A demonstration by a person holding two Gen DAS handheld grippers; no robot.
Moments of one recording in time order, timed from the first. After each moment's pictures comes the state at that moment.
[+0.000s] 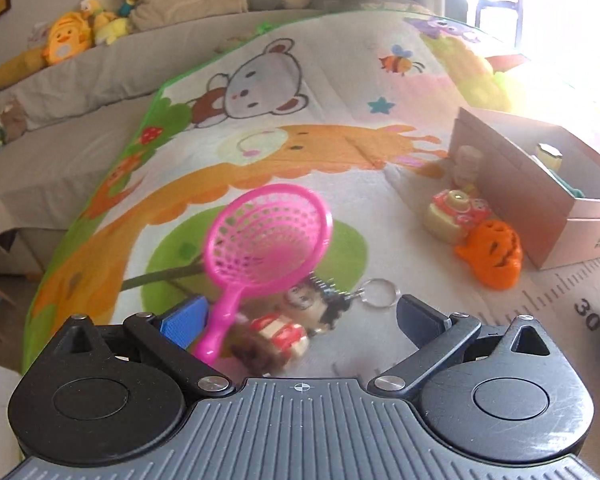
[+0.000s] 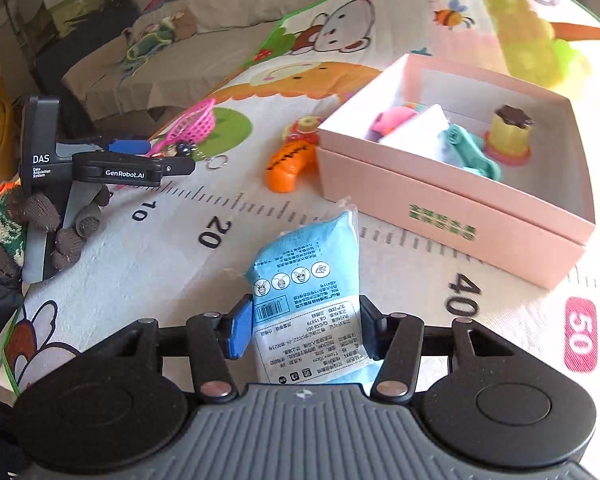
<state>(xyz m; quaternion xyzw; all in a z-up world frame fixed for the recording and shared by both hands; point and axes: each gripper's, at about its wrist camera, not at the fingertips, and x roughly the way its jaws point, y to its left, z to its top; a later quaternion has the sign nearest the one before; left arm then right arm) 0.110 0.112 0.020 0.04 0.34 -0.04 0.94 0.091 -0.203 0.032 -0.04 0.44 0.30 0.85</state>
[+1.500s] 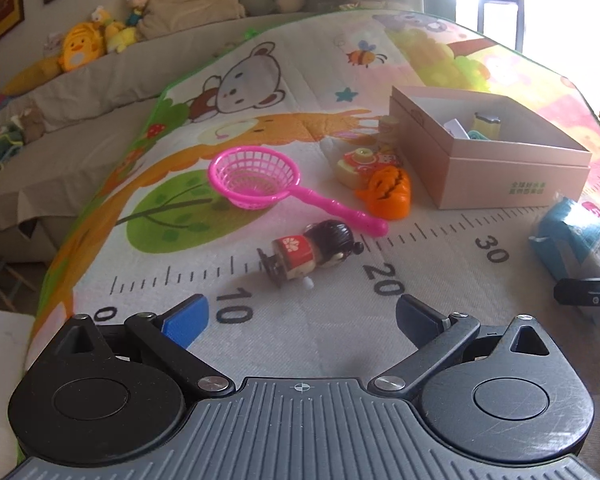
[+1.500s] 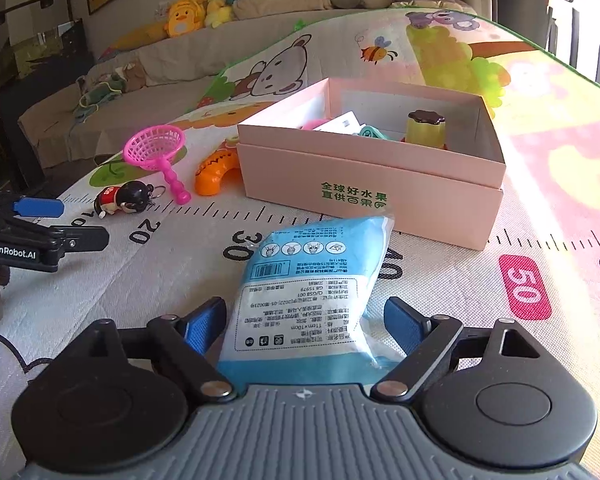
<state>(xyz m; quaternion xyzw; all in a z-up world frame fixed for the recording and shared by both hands) 0.014 0.045 0.024 0.05 0.34 0.01 0.94 0.061 -0.230 -0.004 -0.04 0.35 0.22 0.91</state>
